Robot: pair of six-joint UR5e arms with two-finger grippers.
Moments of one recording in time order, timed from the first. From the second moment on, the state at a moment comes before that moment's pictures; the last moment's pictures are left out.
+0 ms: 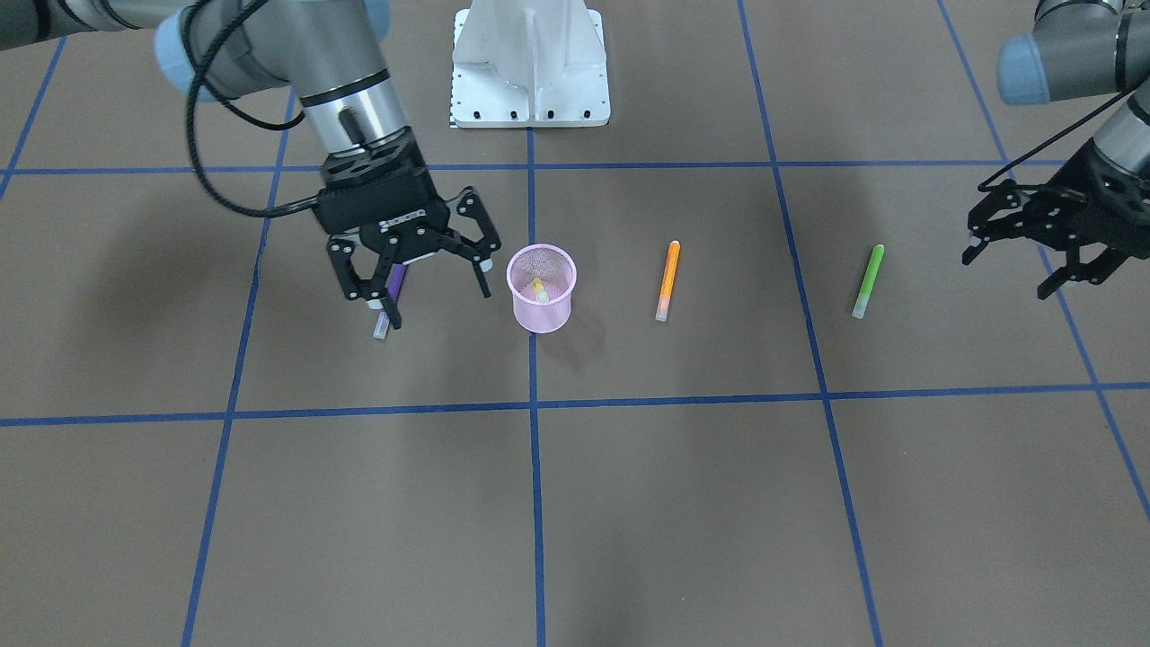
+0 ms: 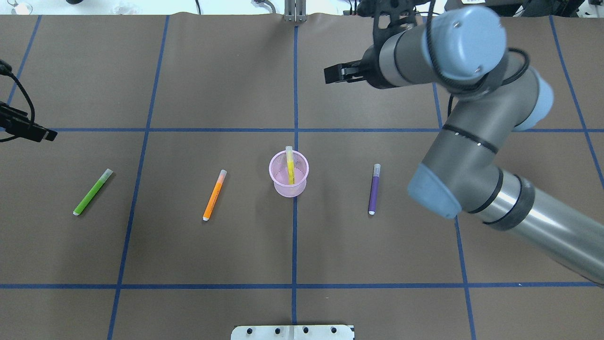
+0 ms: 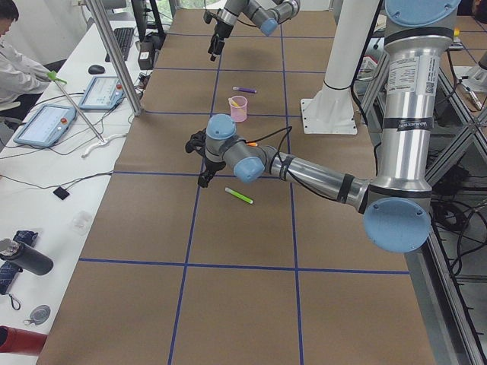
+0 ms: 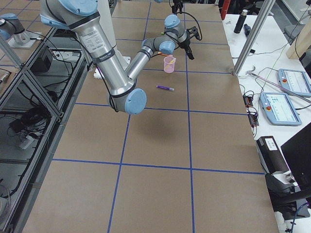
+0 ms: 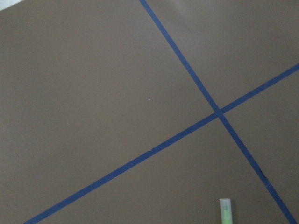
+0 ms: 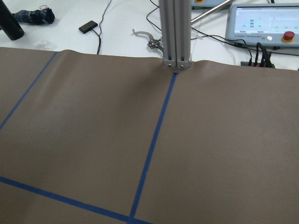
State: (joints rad) left arm -1.09 -1.59 -1.82 -2.07 -2.25 -0.30; right arm 0.81 -0.98 1.82 -1.30 1.85 0.92
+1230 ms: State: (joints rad) left arm -0.88 -1.67 -1.64 -2.07 -2.23 -0.35; right arm 1.05 -1.15 1.82 -1.31 2.14 0.63
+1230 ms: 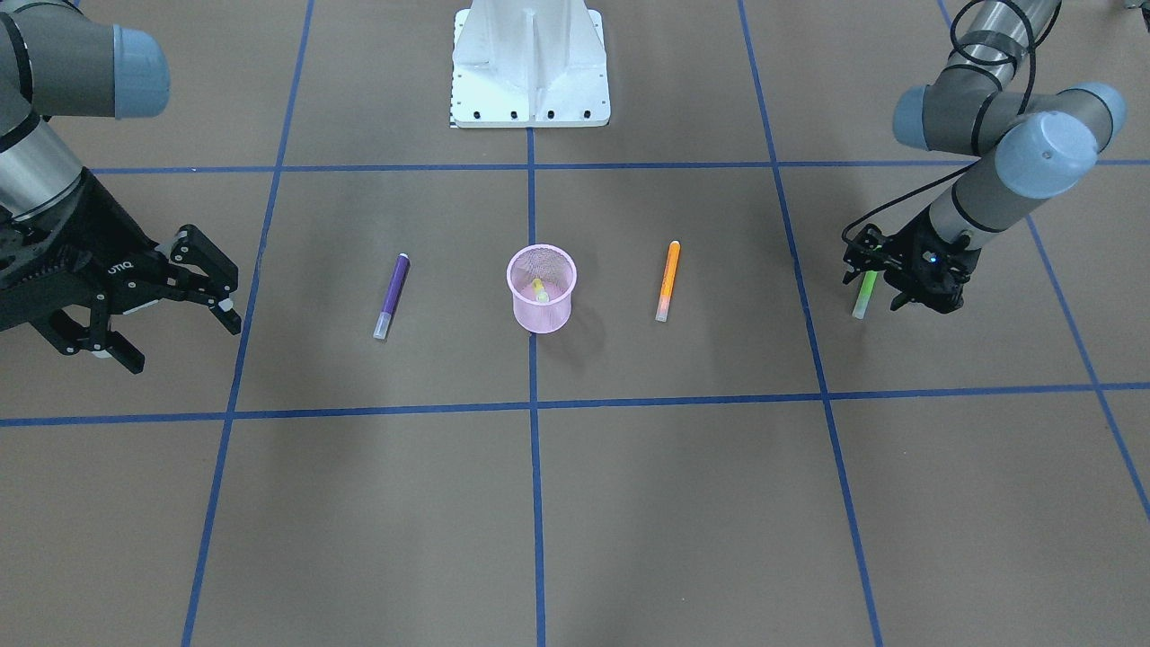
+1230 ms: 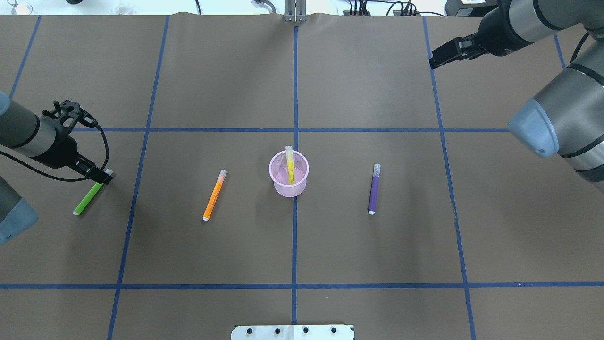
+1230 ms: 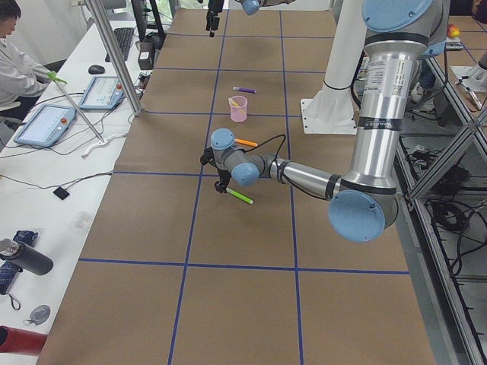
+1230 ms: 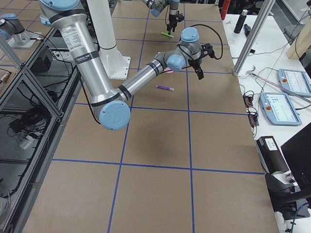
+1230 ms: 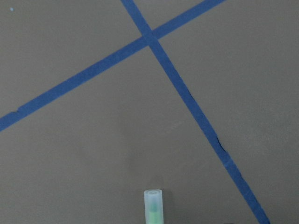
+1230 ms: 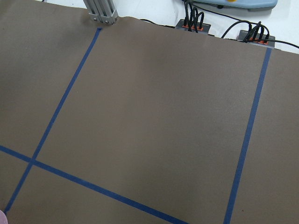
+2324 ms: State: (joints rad) left arm -0.86 -1.68 -1.61 -2.07 -2.23 -0.36; right arm 1.05 -1.16 1.82 -1.31 2.14 0.63
